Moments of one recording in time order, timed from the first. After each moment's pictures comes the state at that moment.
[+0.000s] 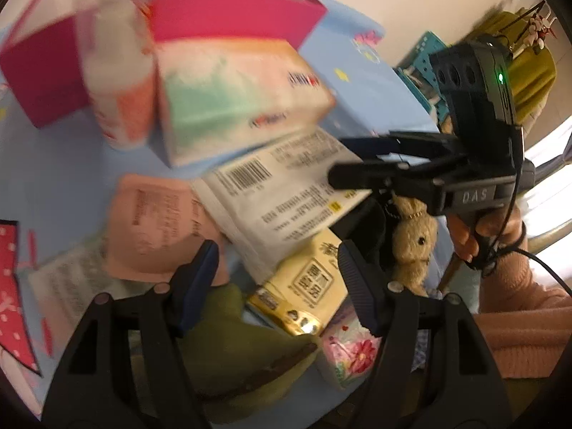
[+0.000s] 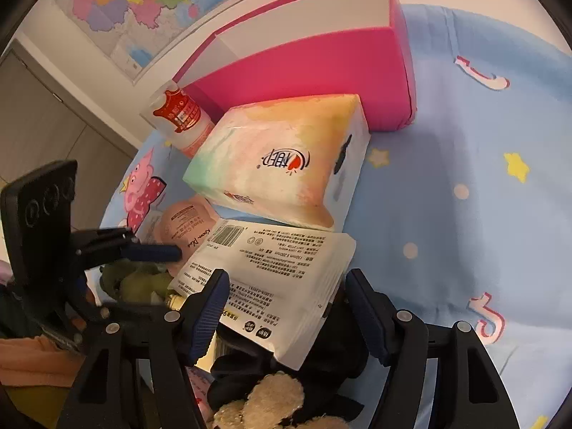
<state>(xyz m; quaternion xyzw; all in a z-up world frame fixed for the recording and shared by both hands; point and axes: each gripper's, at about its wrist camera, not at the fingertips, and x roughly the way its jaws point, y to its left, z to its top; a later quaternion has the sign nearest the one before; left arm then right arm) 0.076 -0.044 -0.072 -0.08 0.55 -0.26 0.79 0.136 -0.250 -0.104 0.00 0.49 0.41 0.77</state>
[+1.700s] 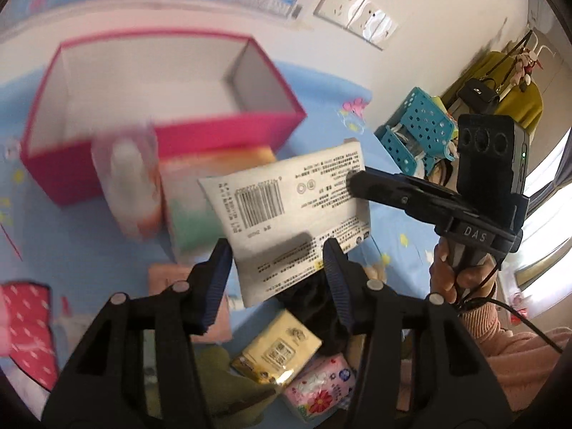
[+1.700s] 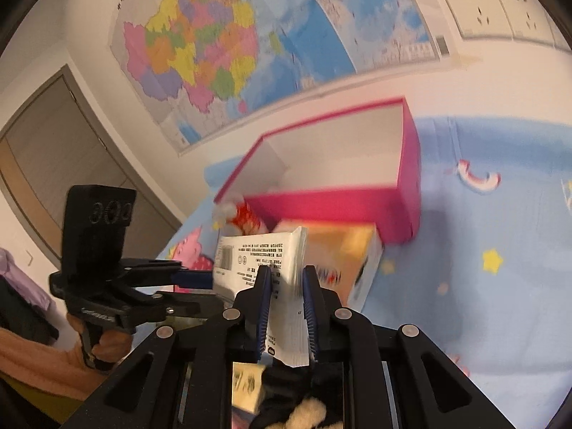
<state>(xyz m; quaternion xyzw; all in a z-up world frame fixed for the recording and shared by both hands) 0.098 -0.032 0.005 -0.11 0.46 -0.24 0.85 0.129 -0.282 -0.026 0.07 0.32 0.46 0.82</state>
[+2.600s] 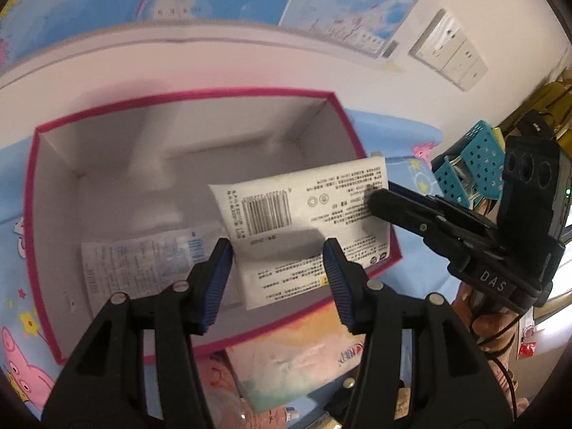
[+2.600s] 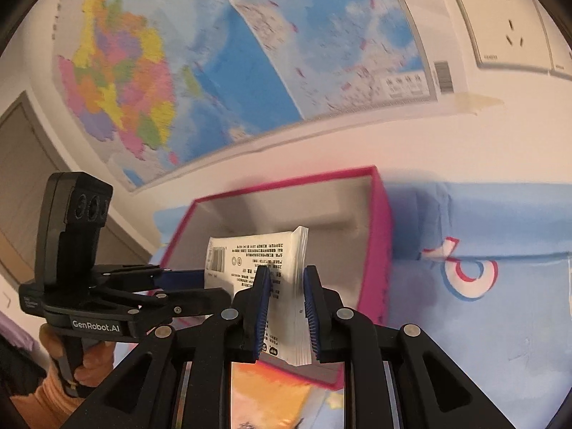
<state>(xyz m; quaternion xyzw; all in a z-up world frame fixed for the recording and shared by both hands) 0.258 -0.025 0.007 -0.10 0.52 -0.15 0.84 0.264 -0.236 -0.006 0.07 0.36 0.38 0.85</state>
